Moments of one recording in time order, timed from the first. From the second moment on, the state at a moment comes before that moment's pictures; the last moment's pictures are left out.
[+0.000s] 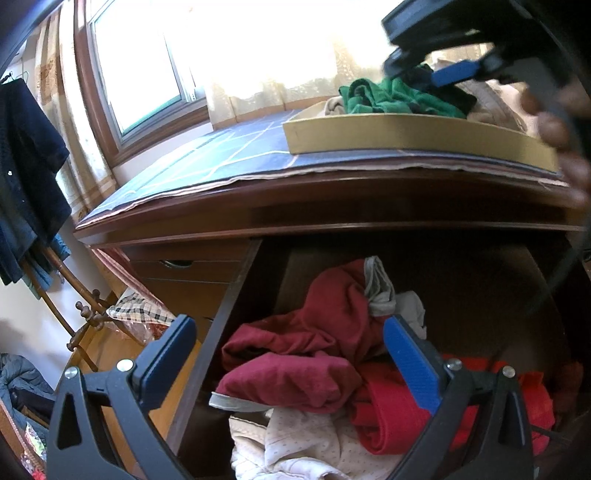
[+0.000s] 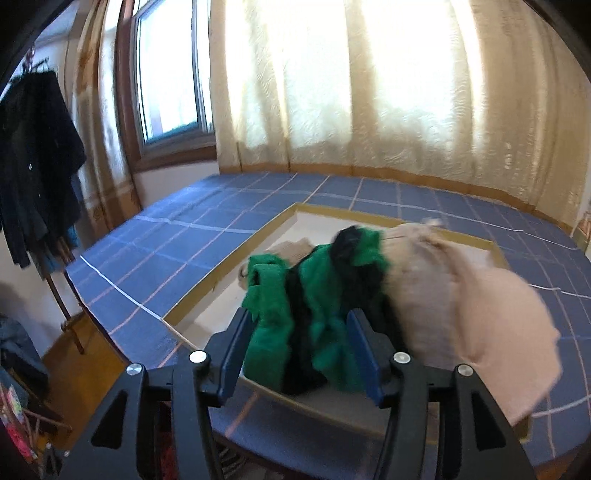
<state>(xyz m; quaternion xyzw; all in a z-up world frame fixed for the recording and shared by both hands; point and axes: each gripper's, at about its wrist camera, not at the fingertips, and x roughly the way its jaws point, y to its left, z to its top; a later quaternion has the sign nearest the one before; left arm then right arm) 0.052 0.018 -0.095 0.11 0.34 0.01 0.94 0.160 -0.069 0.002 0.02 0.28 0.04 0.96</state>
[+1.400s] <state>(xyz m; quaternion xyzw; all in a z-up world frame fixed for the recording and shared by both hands) 0.049 0.015 -0.092 0.12 0.33 0.02 0.93 -0.023 -0.133 -0.104 0.05 0.51 0.06 0.86</state>
